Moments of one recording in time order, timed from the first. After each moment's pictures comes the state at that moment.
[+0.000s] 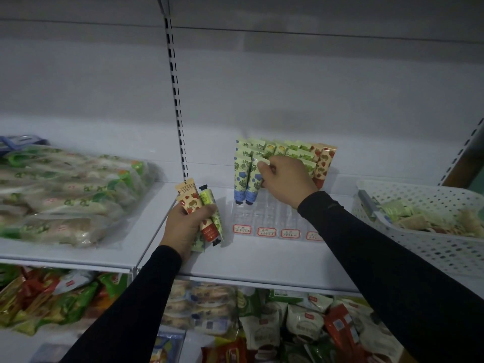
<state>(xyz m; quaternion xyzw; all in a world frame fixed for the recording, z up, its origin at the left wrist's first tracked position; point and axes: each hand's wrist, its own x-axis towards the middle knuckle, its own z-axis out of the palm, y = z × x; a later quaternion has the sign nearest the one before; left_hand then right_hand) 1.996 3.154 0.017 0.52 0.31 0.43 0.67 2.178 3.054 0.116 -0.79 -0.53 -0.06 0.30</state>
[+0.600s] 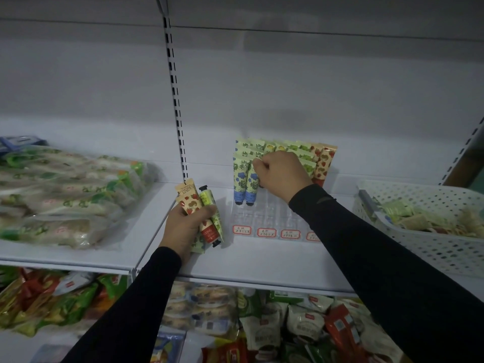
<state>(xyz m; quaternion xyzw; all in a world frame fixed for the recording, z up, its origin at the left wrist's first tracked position) 1.996 3.152 0.019 0.51 0.31 0.43 0.68 2.176 3.067 0.127 -0.78 -0.55 -0.11 0.28</state>
